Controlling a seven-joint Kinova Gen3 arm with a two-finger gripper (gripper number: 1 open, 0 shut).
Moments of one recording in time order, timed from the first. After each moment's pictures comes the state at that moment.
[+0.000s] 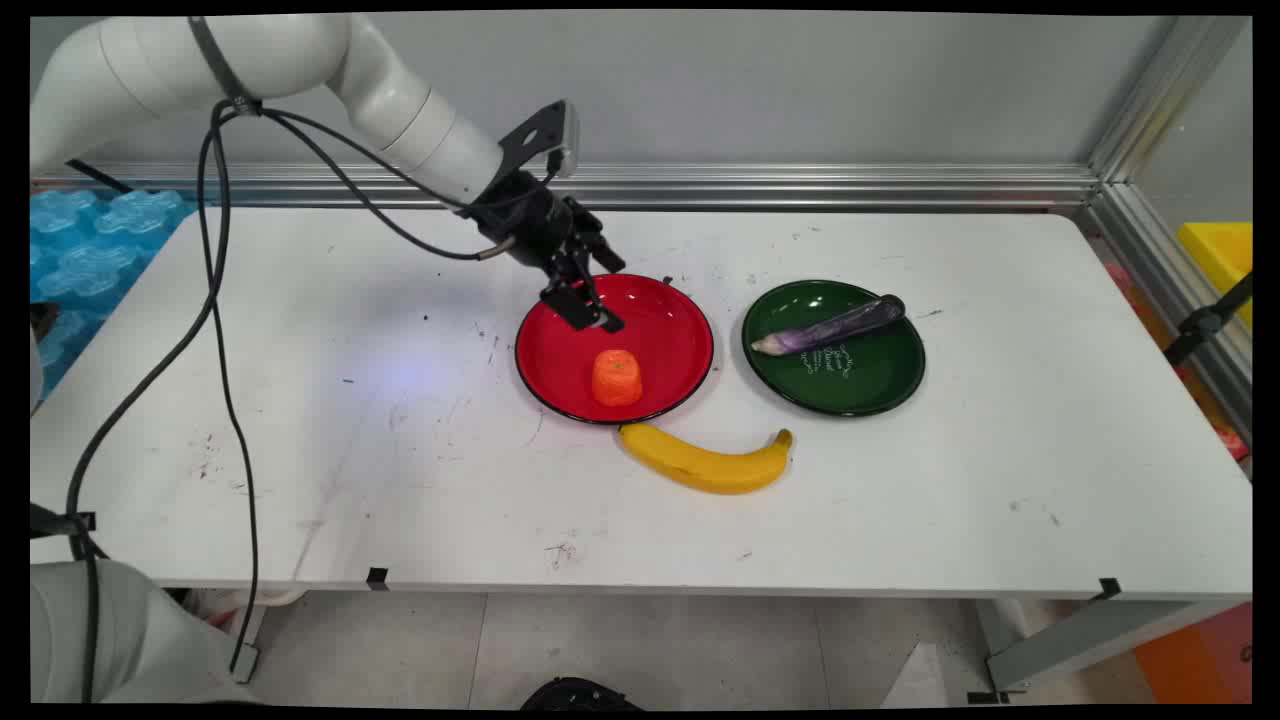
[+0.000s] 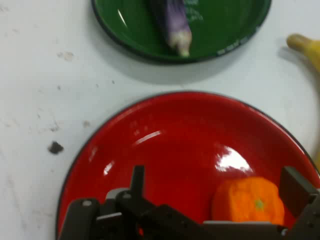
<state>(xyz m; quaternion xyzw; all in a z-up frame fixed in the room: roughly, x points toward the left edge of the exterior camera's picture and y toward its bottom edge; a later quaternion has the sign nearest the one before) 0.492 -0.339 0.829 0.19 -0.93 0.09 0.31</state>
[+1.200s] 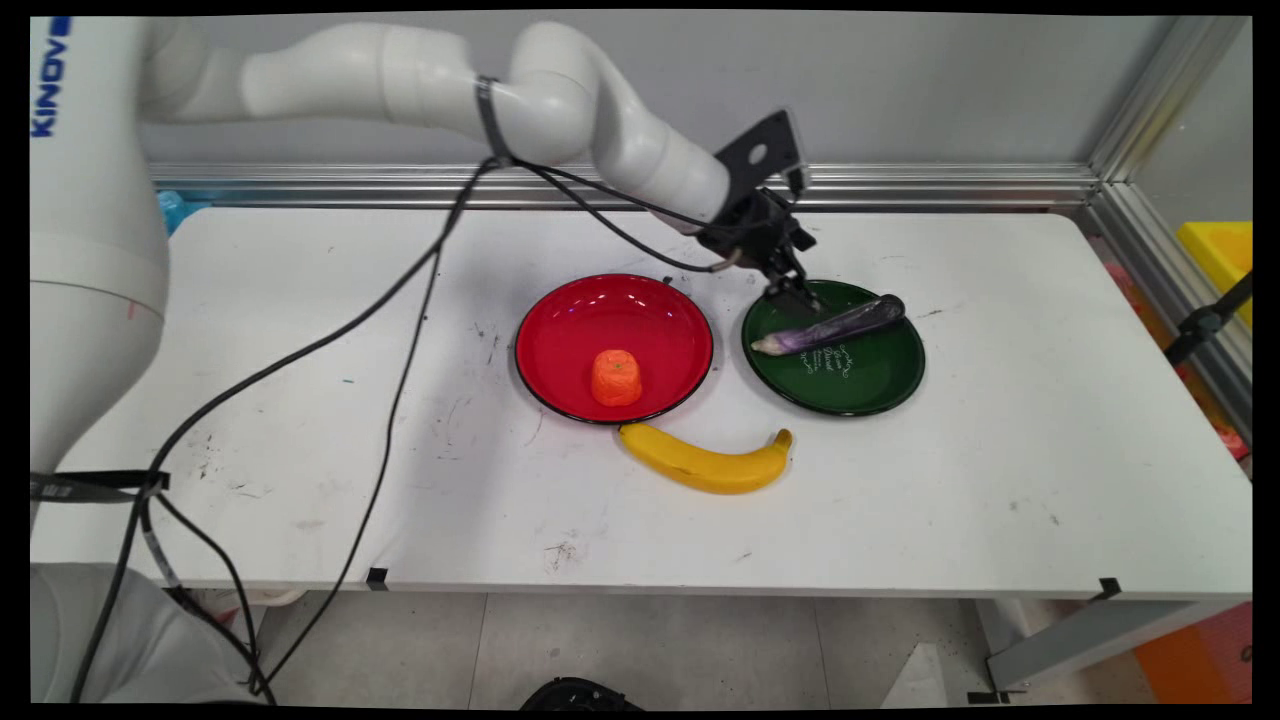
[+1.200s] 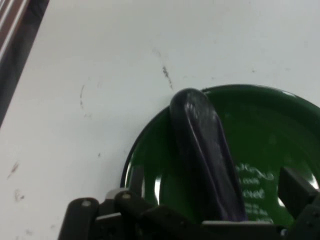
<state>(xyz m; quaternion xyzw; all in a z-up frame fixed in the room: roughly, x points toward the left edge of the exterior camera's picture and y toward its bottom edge) 0.307 -0.420 0.791 0.17 -0.90 0.17 0.36</state>
